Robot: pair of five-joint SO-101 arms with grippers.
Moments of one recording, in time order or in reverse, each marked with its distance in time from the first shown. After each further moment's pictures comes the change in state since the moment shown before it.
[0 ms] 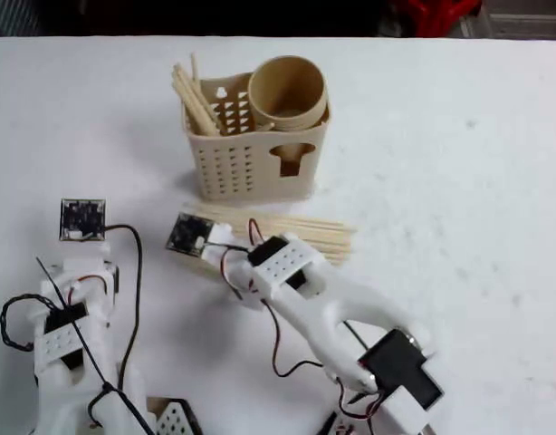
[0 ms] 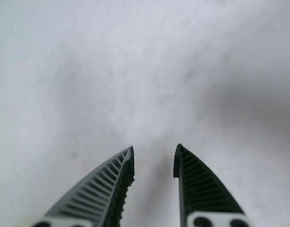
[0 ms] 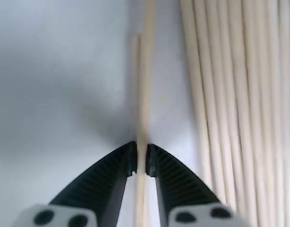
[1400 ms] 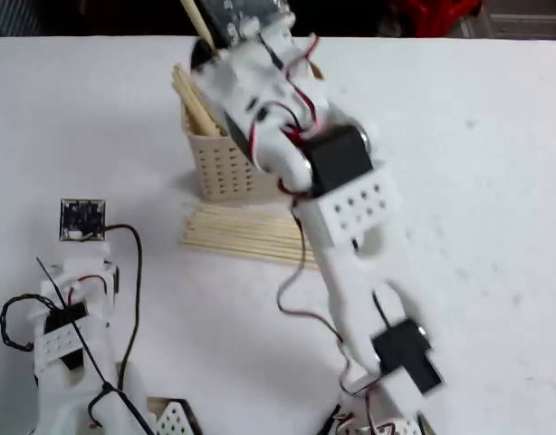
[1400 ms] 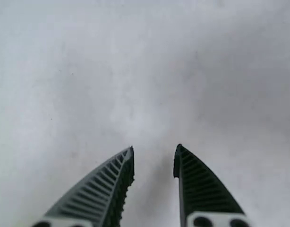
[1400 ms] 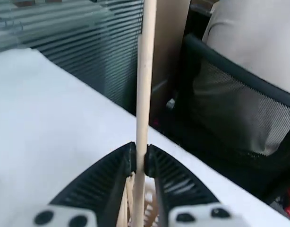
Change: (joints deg) left arm 0.0 0.0 0.0 0.0 0.0; right arm 9.8 4.0 -80.3 16.4 -20.9
